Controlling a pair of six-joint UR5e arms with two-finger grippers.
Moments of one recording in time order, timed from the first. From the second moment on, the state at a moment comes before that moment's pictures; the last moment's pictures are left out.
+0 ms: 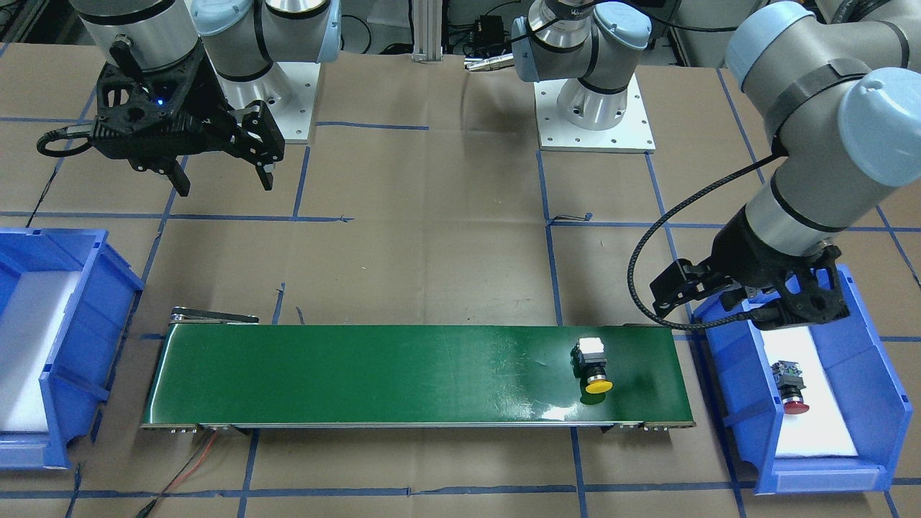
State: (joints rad) left arm -1.37 -1.81 -1.49 -1.38 1.50 0.07; right arm 1.60 -1.59 1.58 -1.66 -1.53 -0.06
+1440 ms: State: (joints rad) left arm -1.03 -2.05 -1.48 -1.17 1.51 0.57; right arm 1.60 -1.59 1.58 -1.66 -1.53 -0.06
